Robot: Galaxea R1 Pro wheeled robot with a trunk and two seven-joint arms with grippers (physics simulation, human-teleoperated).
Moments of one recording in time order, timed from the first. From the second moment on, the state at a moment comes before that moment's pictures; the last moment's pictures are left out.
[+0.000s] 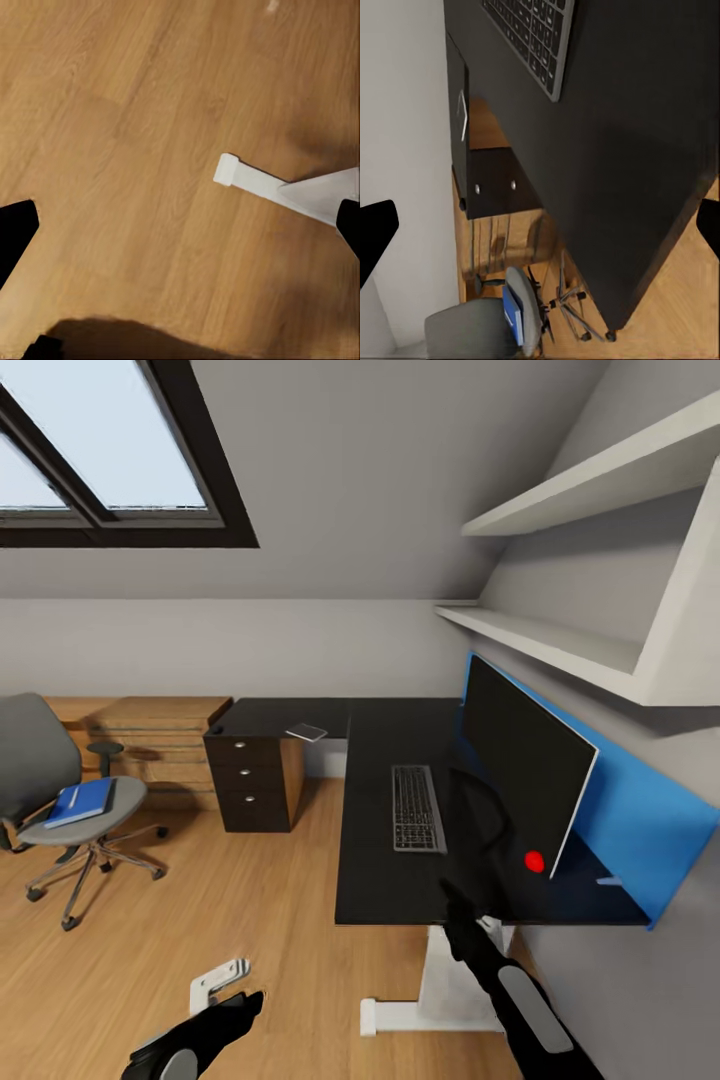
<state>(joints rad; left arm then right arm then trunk) -0.01 0.05 -0.16 -1.48 0.70 0.59 0.53 -0.36 0.02 0.06 -0.87 -1.45 0.14 0.05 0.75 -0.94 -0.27</state>
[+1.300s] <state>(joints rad) -0.01 0.04 -0.17 -0.83 0.43 0.18 0.40 -0.35 0.09 0.13 -0.07 -0.49 -0.32 0.04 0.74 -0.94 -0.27</state>
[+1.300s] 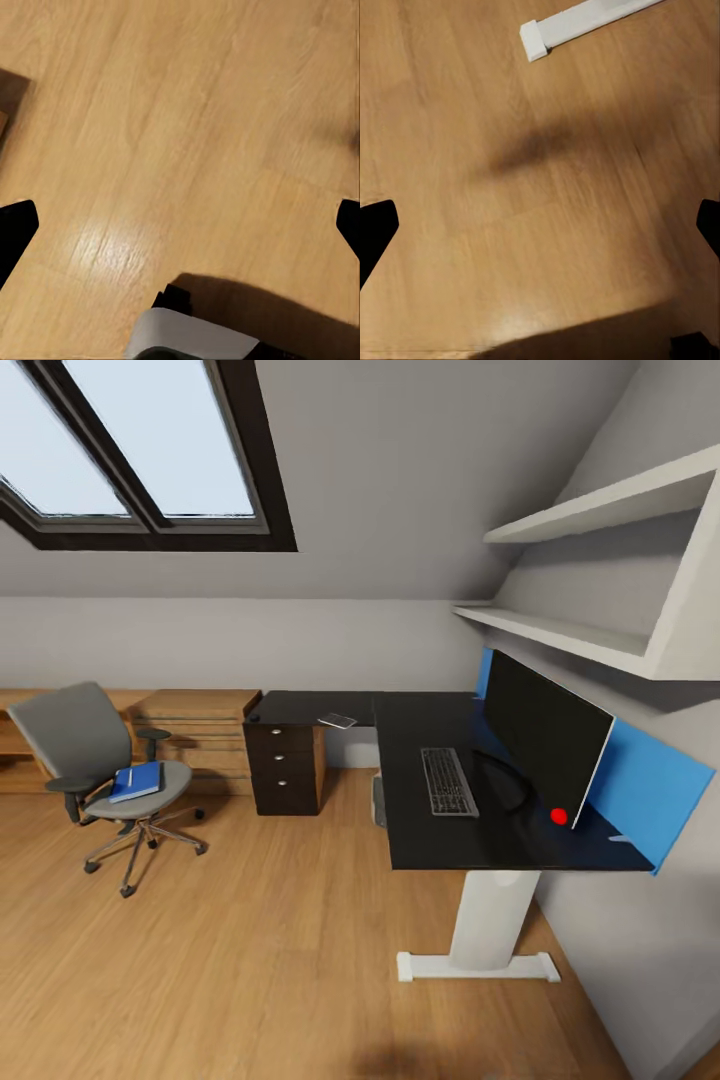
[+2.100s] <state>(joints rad) -0.01 -0.02 -0.18 -0.70 0.44 0.10 0.40 -0.31 0.06 0.13 0.00 -0.53 -0.34 0.06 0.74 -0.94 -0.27</state>
